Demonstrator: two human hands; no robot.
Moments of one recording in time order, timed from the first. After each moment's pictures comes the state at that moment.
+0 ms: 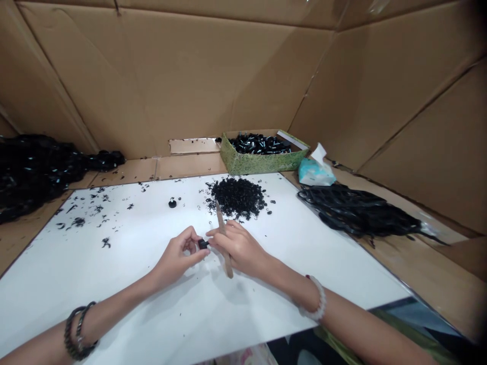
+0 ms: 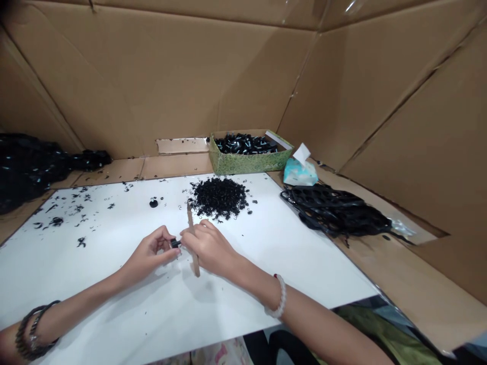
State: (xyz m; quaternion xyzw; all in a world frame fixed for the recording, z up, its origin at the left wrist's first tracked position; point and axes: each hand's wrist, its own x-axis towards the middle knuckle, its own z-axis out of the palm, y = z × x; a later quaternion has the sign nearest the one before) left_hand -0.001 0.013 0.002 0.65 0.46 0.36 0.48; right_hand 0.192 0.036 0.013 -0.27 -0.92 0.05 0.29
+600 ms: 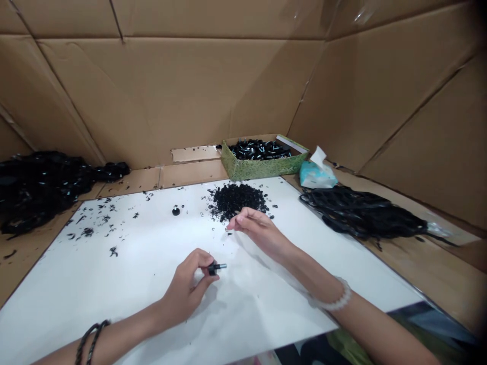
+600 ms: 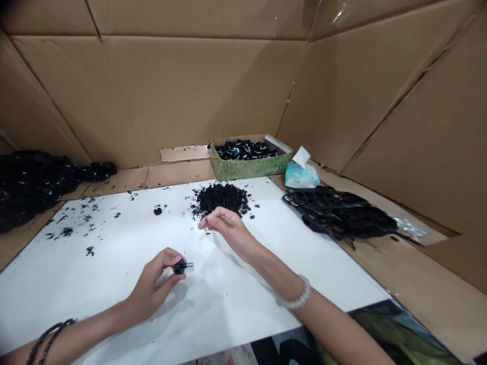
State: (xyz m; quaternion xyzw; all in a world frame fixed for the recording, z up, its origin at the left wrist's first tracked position) left_hand 0.009 -0.021 -0.001 0.73 0.36 0.43 0.39; right_hand 0.210 0.052 0.040 -0.36 -0.57 0.58 0.46
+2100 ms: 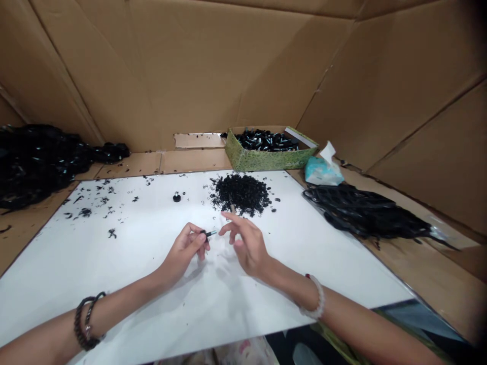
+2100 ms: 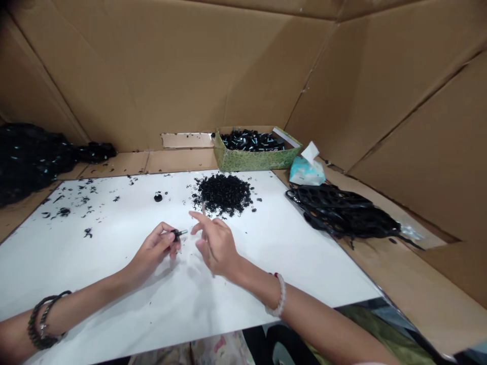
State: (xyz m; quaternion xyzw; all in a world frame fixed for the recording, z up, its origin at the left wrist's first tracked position) left_hand 0.007 -0.001 0.003 0.48 0.43 0.44 0.63; right_hand 0.188 0.024 0.009 -0.32 -0.81 0.13 0.46
